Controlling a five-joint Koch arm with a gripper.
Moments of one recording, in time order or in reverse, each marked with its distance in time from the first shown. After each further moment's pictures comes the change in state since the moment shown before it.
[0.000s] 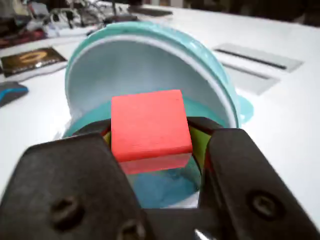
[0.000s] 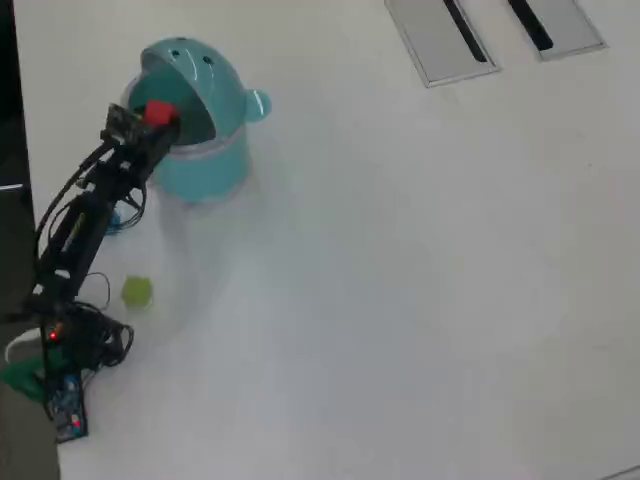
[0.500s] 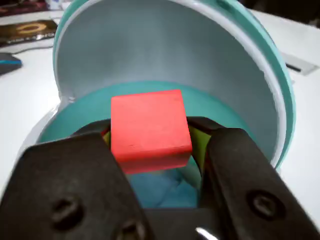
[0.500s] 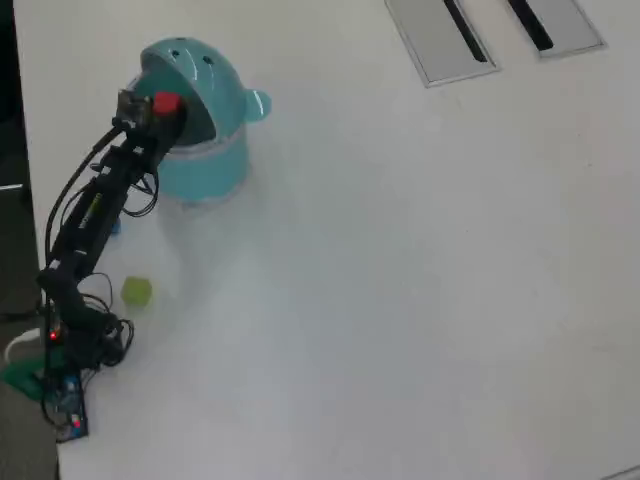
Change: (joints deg) arm -2.0 -11.1 -6.2 -2.0 -5.7
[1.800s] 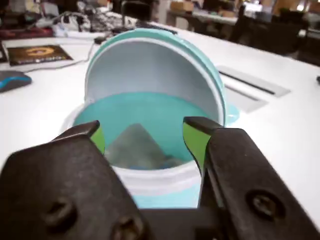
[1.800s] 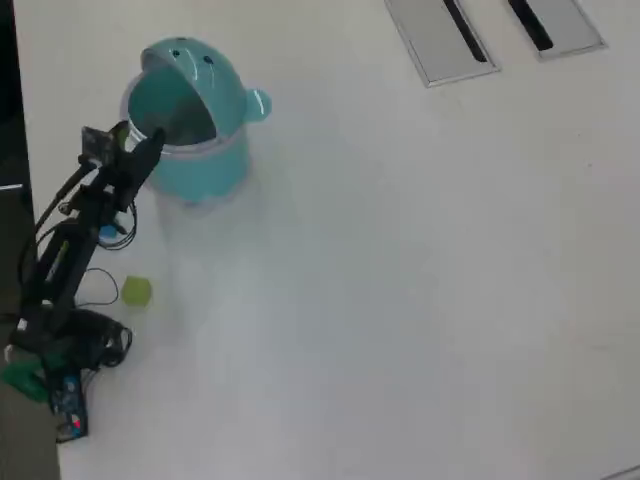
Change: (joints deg) arm 1.0 28.3 22.2 1.1 -1.4
